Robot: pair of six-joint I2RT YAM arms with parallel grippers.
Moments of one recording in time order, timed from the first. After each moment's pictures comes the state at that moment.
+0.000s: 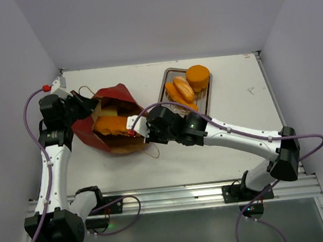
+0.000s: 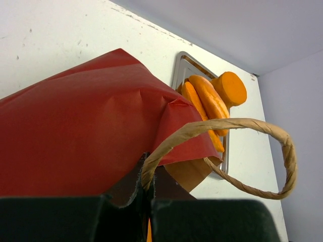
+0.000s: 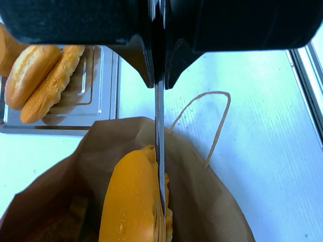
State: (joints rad) left arm 0.14 1.01 0.94 -0.30 0.43 -0.55; right arm 1.13 1.54 1.41 -0.63 0.14 -0.39
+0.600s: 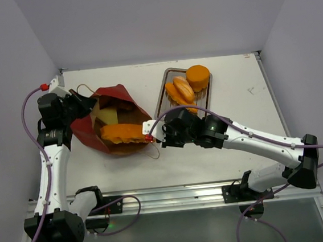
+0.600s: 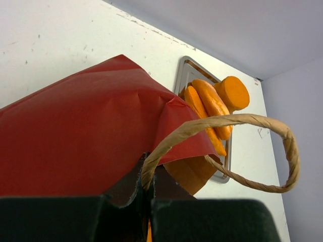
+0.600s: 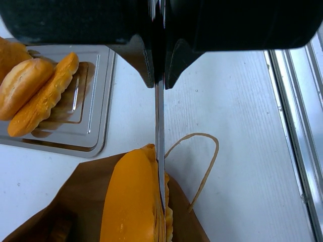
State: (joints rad) left arm 0.14 1.01 0.97 -0.33 0.40 -0.54; right arm 1.09 1.35 1.27 -0.70 0.05 -0.45
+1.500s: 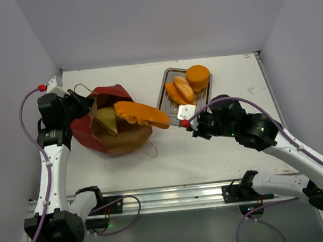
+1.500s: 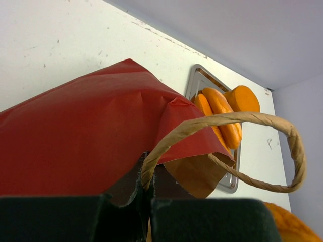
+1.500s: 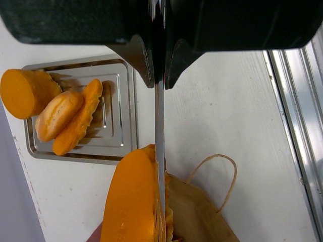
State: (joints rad) left arm 0.14 1.01 0.97 -0.33 0.34 -0.54; right arm 0.91 1.01 1.23 -0.80 -0.09 -0.47
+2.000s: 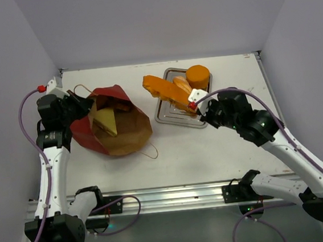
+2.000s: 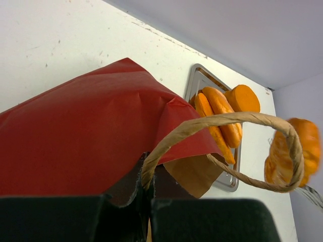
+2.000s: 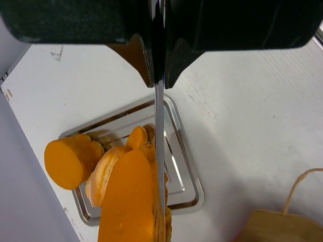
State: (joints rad) left arm 0.14 0.99 0.97 -0.35 0.33 -0.54; right arm 0.69 0.97 1.19 -0.78 0.03 -0.47
